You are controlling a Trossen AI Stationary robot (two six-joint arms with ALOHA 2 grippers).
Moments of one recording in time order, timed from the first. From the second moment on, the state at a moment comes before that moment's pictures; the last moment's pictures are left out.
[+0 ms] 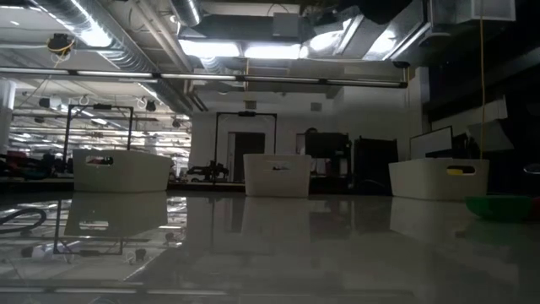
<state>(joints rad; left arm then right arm) -0.48 0.86 0.76 -0.02 -0.45 -0.61 0.22 1.94 1.28 1.03 0.02 -0.79</state>
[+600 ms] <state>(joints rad) -0.48 0.93 0.76 0.24 -0.38 -0.49 0.22 1.94 1.28 1.14 -0.12 -0.88</state>
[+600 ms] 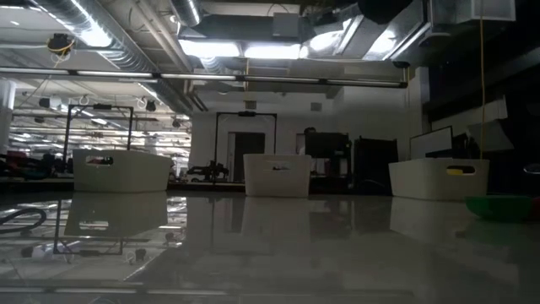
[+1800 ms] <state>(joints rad) -0.44 1.06 0.76 0.46 -0.27 -0.42 0.20 1.94 1.29 1.16 -0.12 -0.92</state>
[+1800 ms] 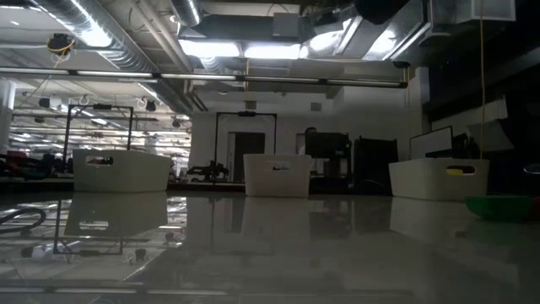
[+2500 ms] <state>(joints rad) -0.40 1.09 0.76 0.52 -0.25 -0.43 0.20 1.94 1.29 1.15 -0.10 -0.93</state>
